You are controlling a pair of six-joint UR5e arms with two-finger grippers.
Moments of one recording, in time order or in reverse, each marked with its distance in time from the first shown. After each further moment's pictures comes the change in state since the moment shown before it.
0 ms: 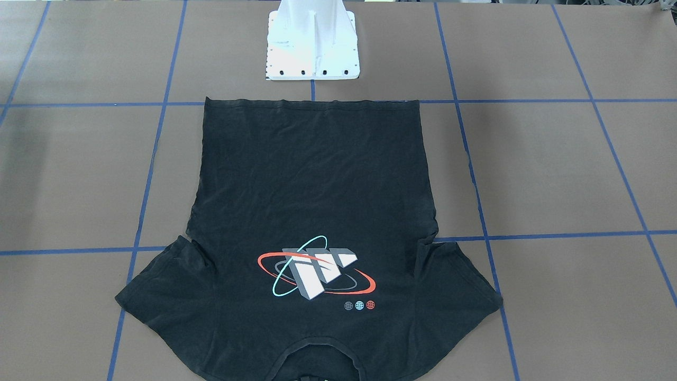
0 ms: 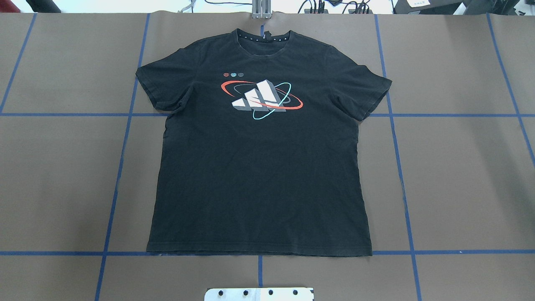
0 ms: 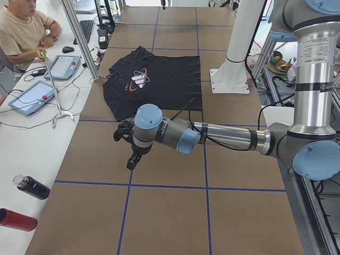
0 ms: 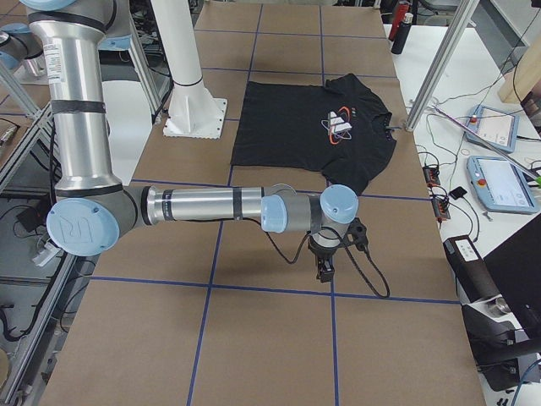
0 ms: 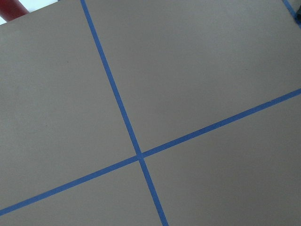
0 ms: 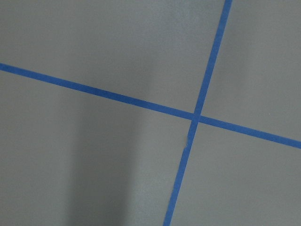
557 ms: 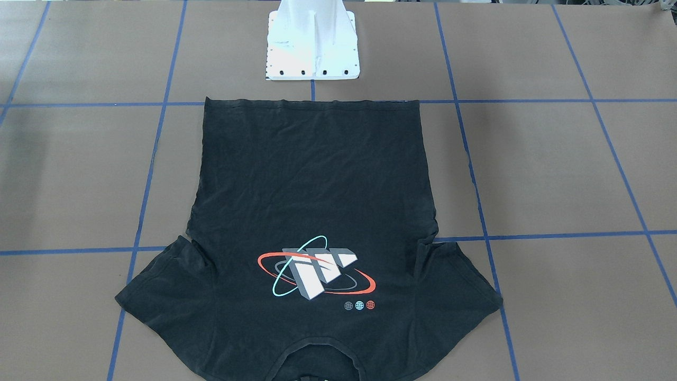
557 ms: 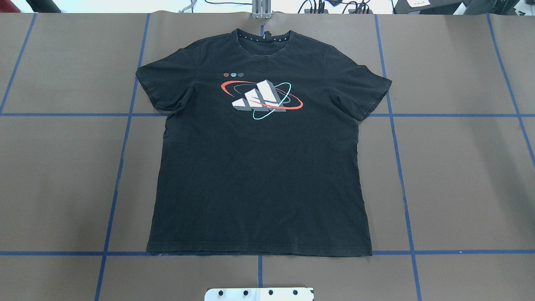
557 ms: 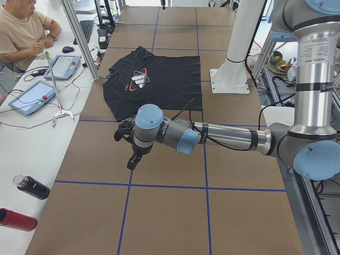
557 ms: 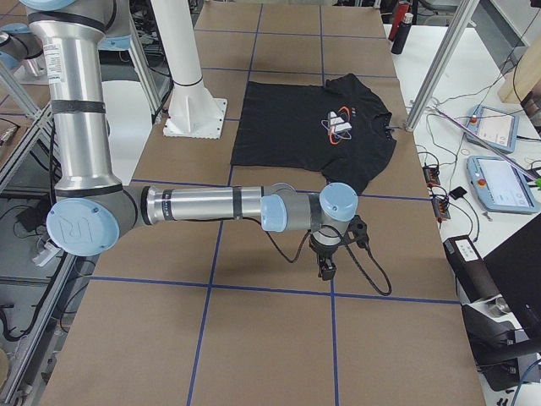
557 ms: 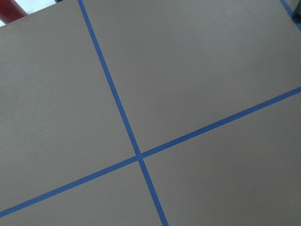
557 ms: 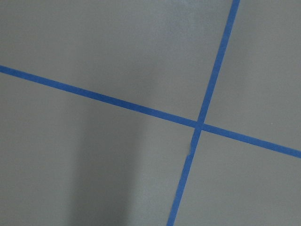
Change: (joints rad) left arm 0.000 0.017 -0.010 -0.004 -0.003 0.000; right arm -0.002 -0.002 0.006 0.037 0.008 0.006
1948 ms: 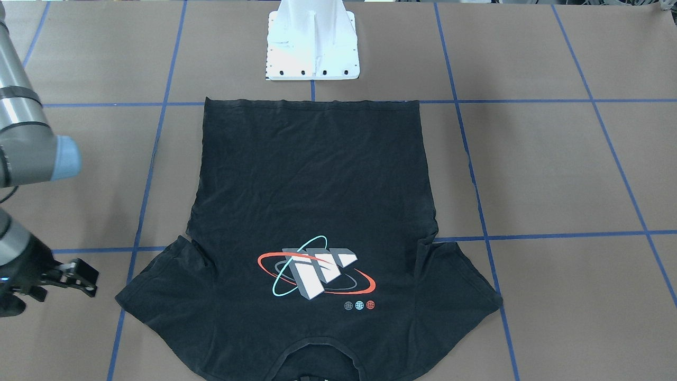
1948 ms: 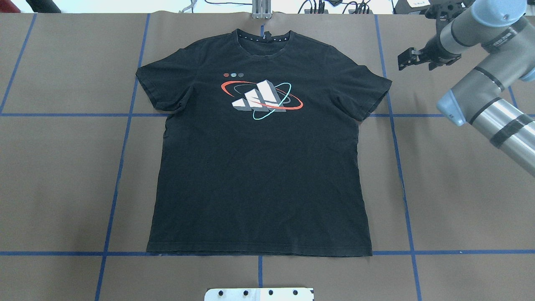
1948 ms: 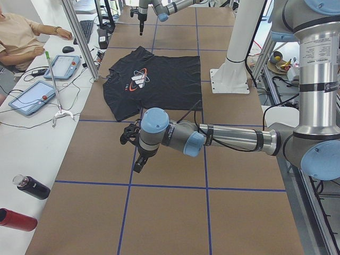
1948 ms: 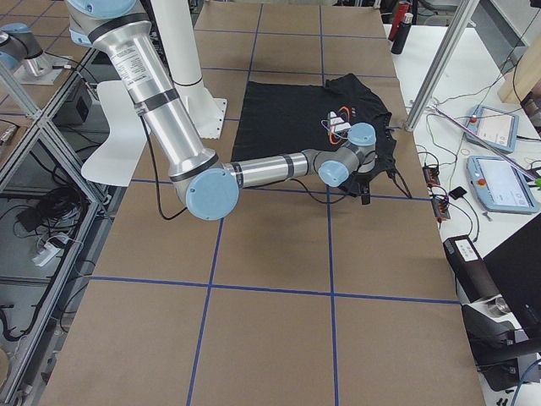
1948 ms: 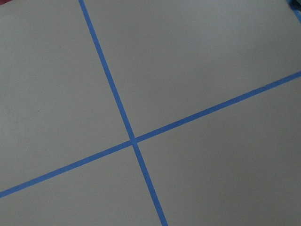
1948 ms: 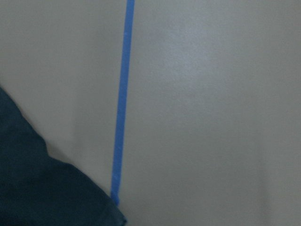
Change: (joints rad) left arm 0.004 0.033 -0.016 -0.020 -0.012 0.005; right arm -0.436 0.453 -0.385 0.582 -0.305 1.018
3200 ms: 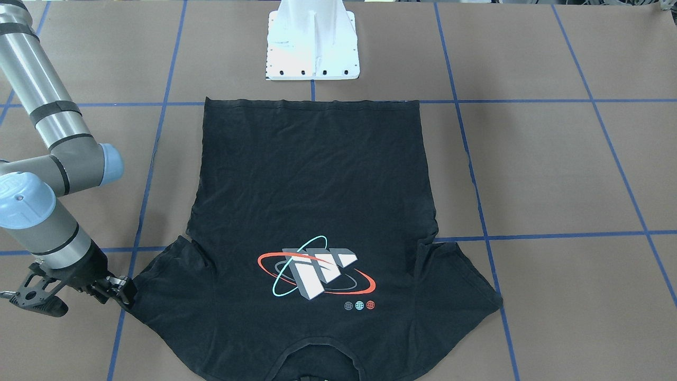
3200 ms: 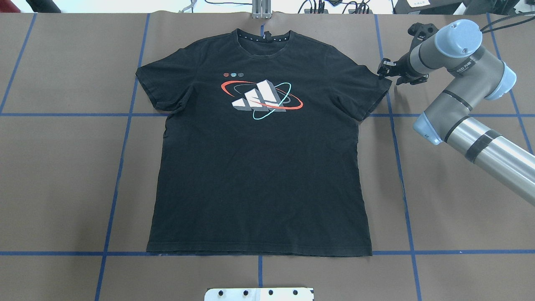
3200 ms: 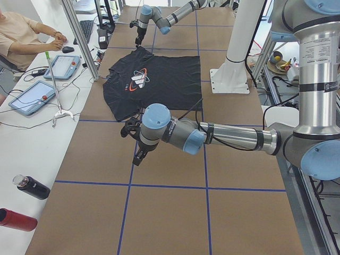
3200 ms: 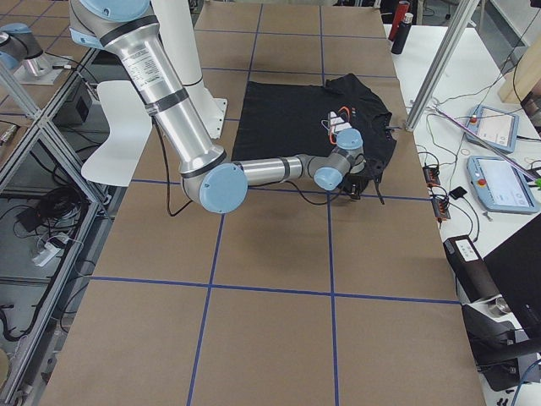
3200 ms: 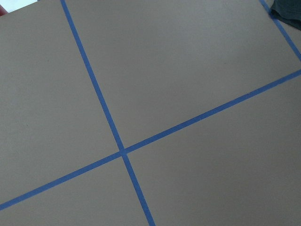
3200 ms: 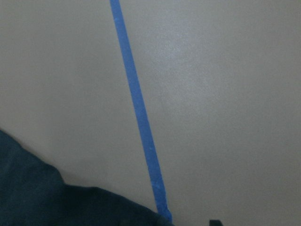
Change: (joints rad) left arm 0.000 0.001 -0.023 -0.025 -0.048 -0.009; right arm -0.091 0.011 -0.079 0.142 -0.096 0.340
